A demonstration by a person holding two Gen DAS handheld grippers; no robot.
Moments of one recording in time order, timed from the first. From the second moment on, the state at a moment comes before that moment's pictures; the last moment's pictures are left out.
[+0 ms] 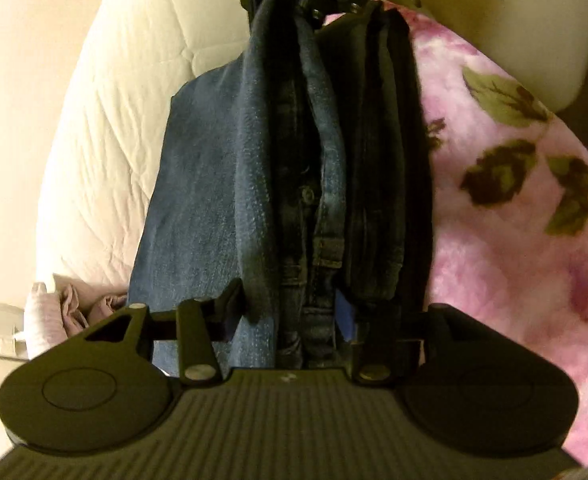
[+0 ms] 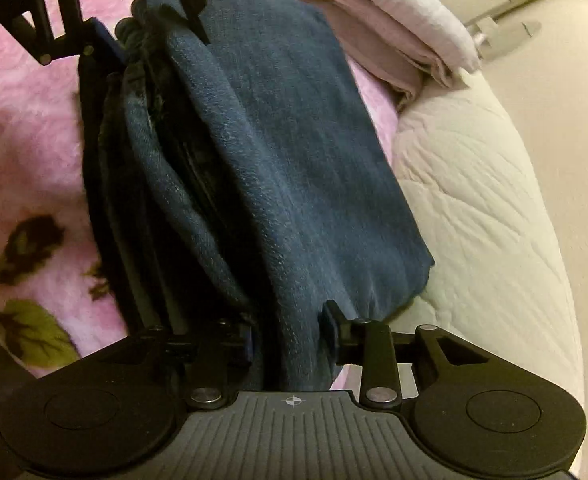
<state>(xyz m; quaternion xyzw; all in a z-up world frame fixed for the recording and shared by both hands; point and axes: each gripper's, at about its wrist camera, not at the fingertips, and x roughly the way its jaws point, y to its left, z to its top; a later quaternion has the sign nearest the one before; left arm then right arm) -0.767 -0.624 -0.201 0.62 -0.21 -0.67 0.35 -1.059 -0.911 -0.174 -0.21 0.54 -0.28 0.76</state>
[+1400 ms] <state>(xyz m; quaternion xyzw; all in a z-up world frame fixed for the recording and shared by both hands) -0.764 -0.627 -0.209 0.65 -0.19 -0.65 0.34 -1.048 -0.922 -0.166 -0.07 0.58 -0.28 0.76</state>
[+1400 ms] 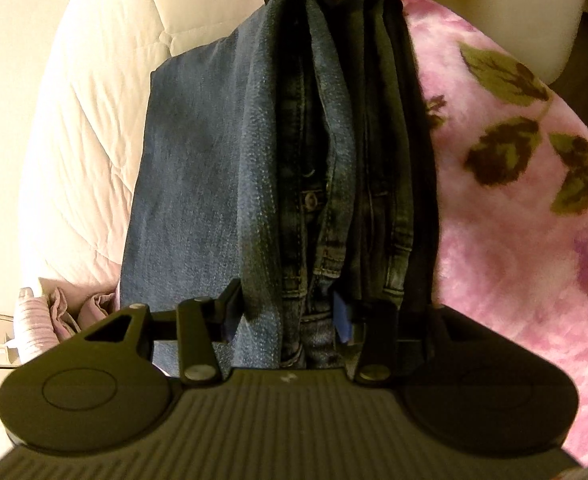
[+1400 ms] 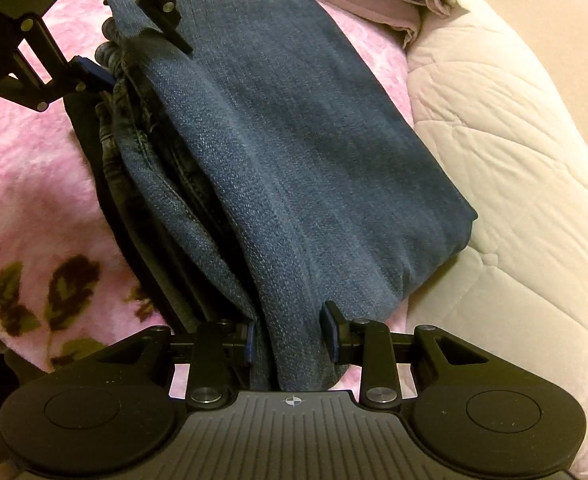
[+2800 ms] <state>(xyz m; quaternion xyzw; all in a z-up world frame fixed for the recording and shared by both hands) -0.564 -0.797 -0.151 0.31 0.45 -0.61 0.57 -1.076 -1.095 -0.135 0.27 0.38 -0.44 0.76</state>
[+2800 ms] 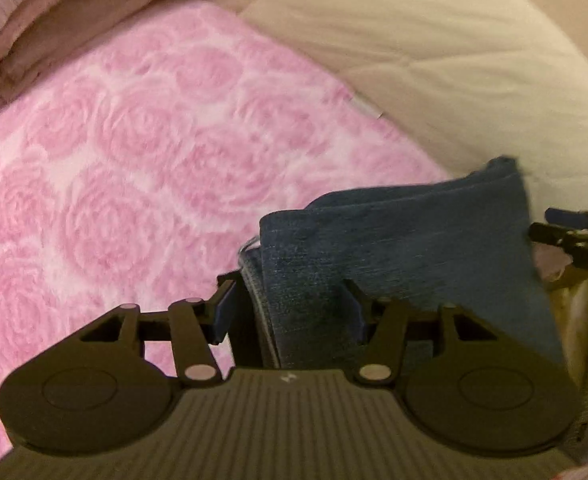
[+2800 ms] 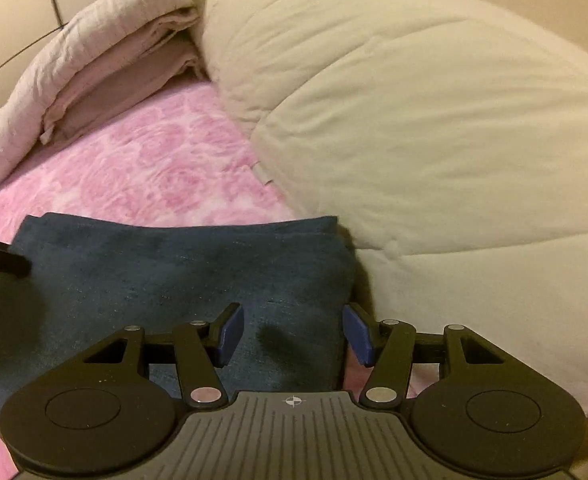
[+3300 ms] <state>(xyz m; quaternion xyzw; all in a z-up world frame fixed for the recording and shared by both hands) -0.530 -0.771 -0.165 0.23 0.50 -0.63 0.55 -0.980 -1.002 -0.113 0.19 0.41 -0.24 0.86</state>
